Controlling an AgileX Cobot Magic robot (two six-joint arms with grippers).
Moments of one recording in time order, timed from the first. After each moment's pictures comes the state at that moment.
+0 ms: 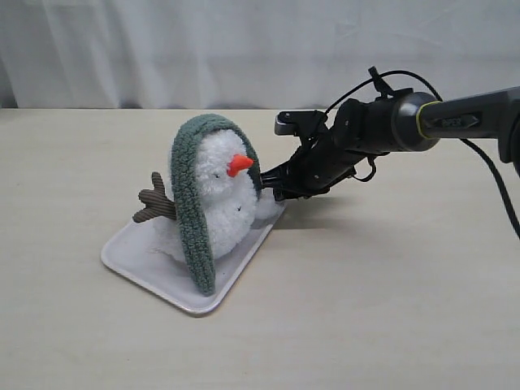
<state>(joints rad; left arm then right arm) 0.02 0.00 0.00 0.04 0.34 0.05 0.35 2.27 -1.54 0.37 0.46 -0.22</state>
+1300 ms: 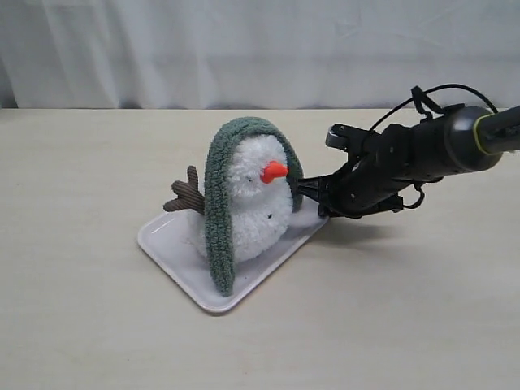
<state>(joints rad) 0.02 0.00 0.00 0.04 0.34 0.05 0.29 2.10 -1.19 0.29 0.27 0.12</state>
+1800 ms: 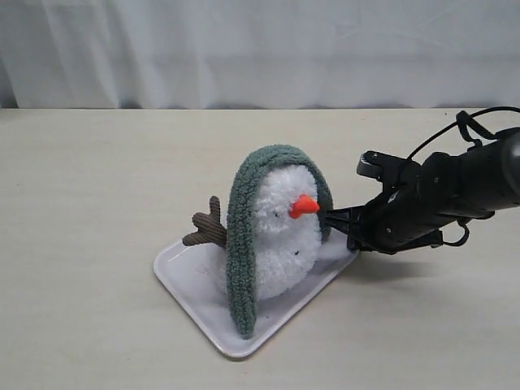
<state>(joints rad) 0.02 0.00 0.00 0.04 0.34 0.05 0.27 1.94 -0.91 0.32 0.22 0.09</state>
